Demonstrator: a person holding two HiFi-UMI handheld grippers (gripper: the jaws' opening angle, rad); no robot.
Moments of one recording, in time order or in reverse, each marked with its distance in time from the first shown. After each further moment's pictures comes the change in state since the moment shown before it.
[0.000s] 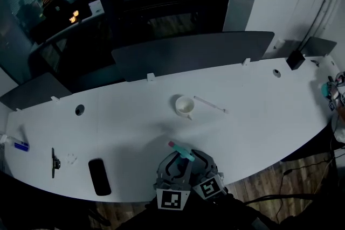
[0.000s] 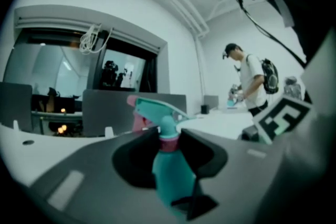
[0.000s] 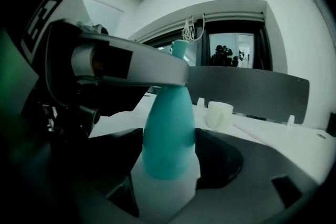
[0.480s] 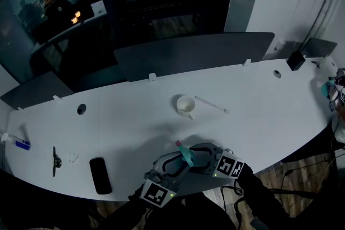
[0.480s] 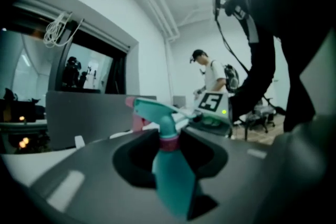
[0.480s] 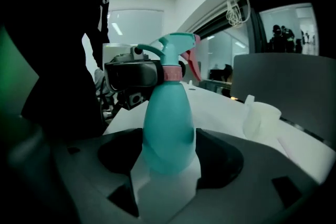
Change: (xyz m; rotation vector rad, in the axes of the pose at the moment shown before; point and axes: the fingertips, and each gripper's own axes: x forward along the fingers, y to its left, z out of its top) left arm -0.014 -0.015 -0.002 0.084 -0.018 -0.378; right arm -0.012 0.007 -0.010 -0.186 0.078 0.613
